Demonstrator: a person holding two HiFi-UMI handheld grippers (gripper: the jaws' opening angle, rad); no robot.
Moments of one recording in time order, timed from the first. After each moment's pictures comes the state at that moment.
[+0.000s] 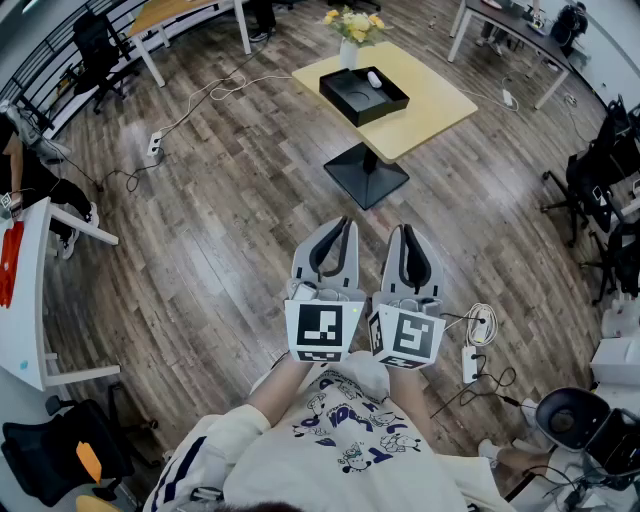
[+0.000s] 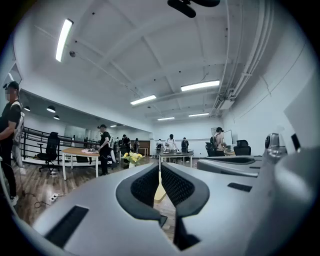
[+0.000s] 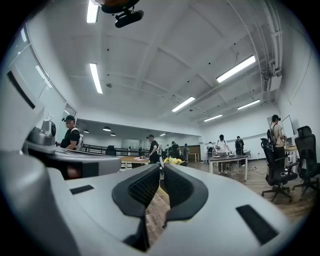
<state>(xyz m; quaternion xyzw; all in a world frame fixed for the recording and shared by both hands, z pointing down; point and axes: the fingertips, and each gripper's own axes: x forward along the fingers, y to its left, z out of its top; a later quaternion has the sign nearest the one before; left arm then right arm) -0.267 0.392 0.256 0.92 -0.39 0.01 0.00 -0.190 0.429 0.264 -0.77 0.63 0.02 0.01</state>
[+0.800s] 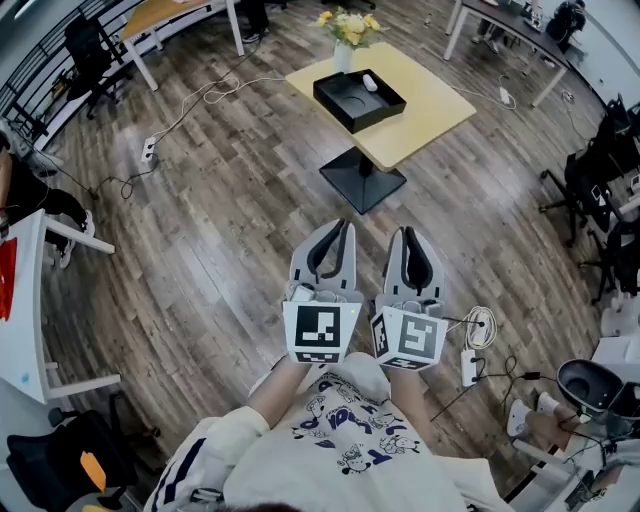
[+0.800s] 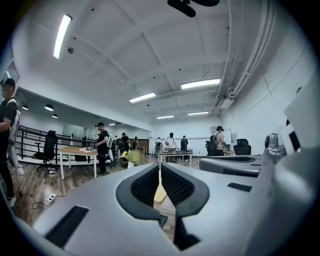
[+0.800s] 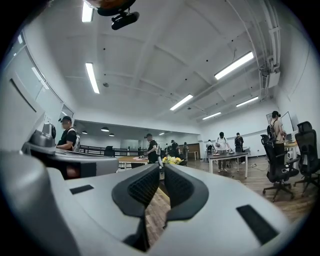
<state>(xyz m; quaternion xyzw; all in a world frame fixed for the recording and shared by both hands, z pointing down) -0.249 0.353 0.262 0.93 -0.38 0.01 0.01 -0.165 0.395 0.271 -0.78 0.63 0.01 0.01</state>
